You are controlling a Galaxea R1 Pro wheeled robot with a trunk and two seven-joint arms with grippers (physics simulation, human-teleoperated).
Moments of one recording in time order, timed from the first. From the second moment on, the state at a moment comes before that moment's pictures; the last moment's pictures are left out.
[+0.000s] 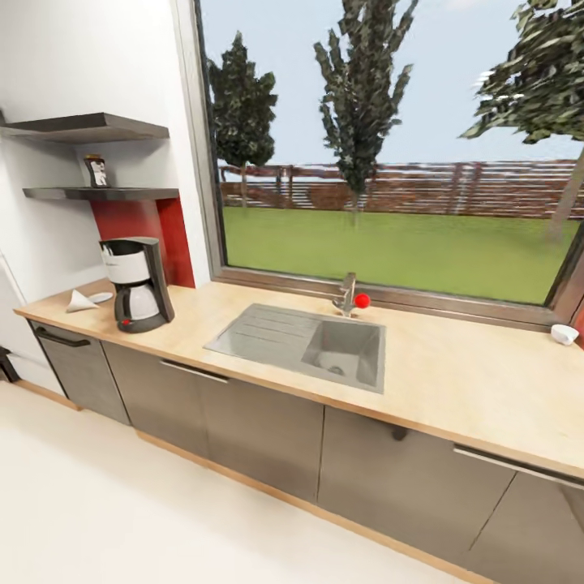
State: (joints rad) left arm -0.25 0.06 0.01 -0.19 0.01 -0.29 0.06; right arm -0.01 -0.05 -0.08 -0.58 0.00 -0.12 0.00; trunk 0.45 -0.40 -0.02
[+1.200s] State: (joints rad) left arm -0.25 0.06 0.01 -0.18 0.01 -0.29 0.06; right arm -0.01 -0.05 -0.08 -0.58 0.00 -0.12 0.00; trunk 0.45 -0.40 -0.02
